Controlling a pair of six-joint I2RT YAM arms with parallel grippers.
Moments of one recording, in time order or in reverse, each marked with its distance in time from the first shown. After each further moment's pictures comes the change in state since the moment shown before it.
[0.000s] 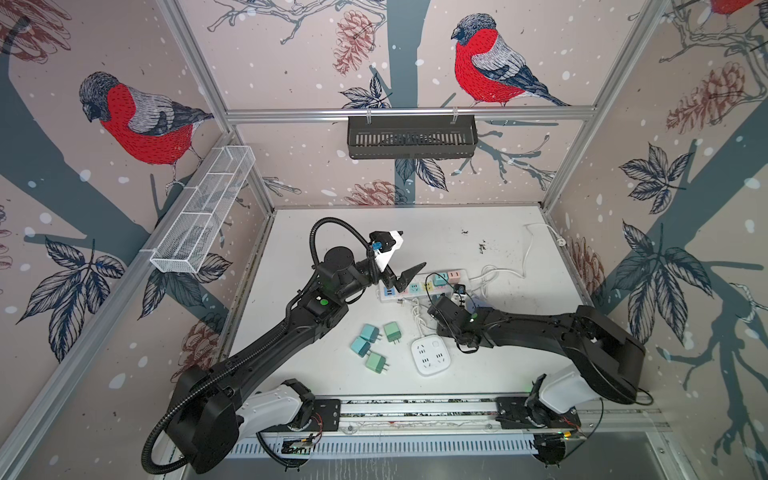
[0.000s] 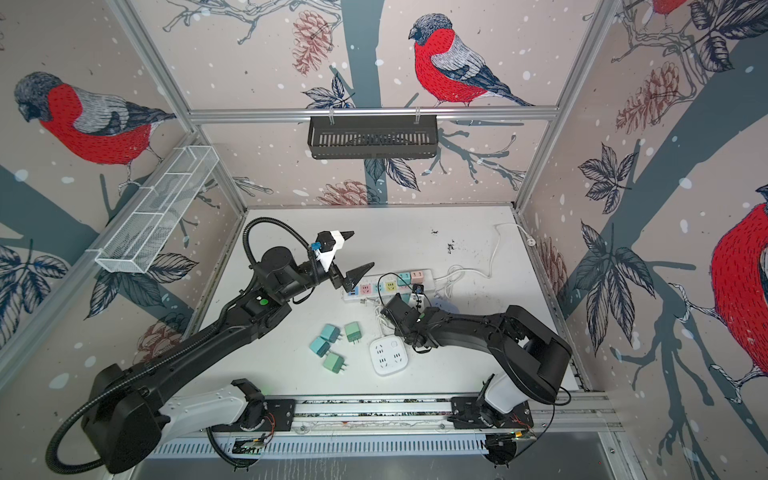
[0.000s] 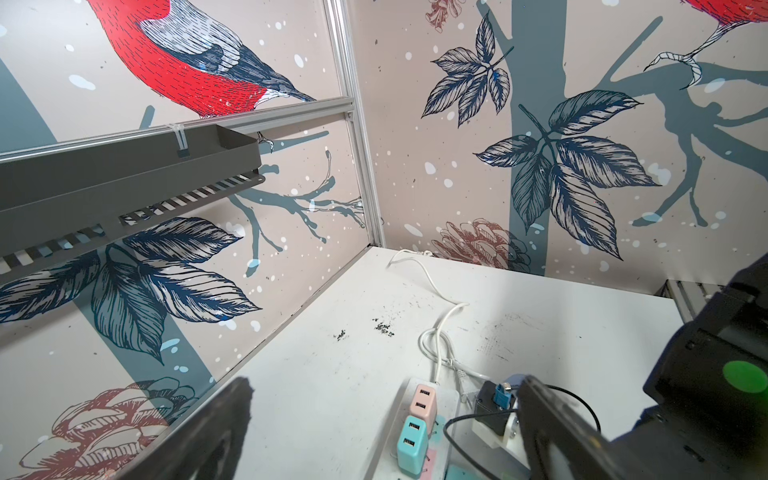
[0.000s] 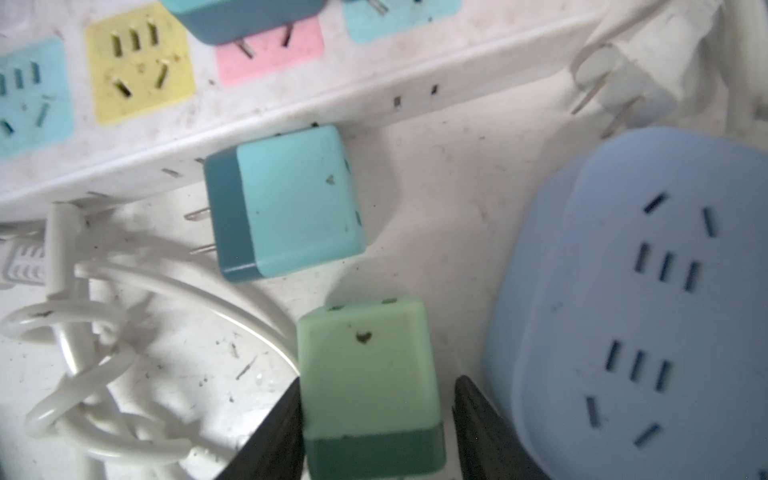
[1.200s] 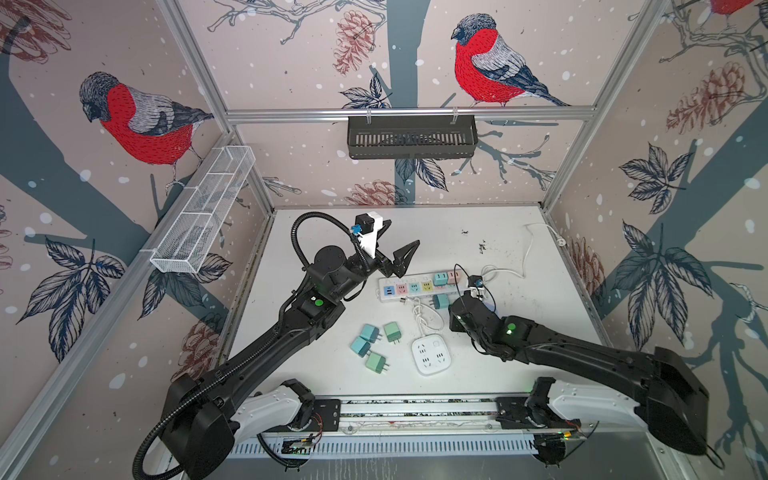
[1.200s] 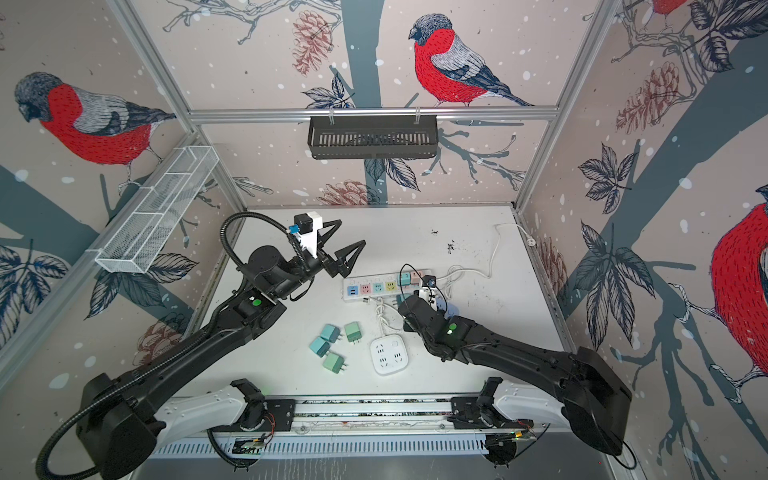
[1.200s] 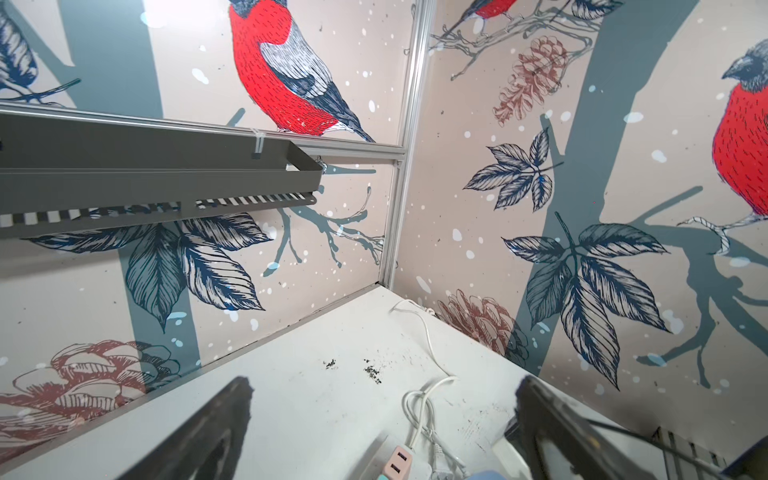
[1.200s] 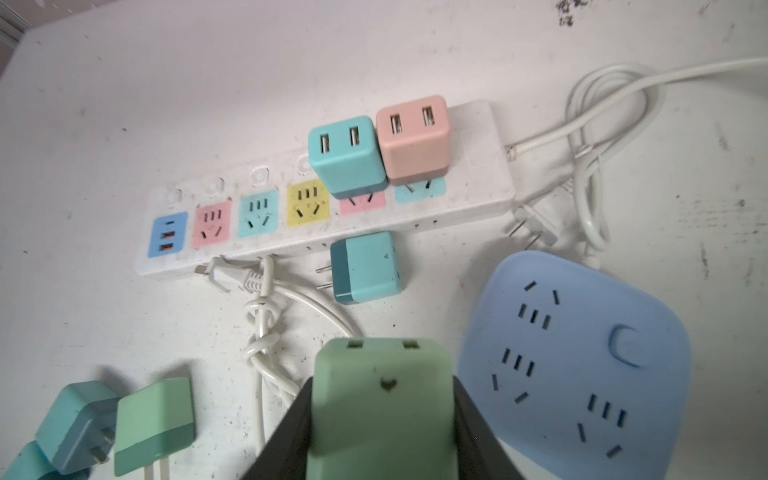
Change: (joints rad) left arm -0.002 -0.048 0.027 0.042 -0.170 -0.341; right arm 0.028 -0.433 -0.084 -0.010 0.097 -0.161
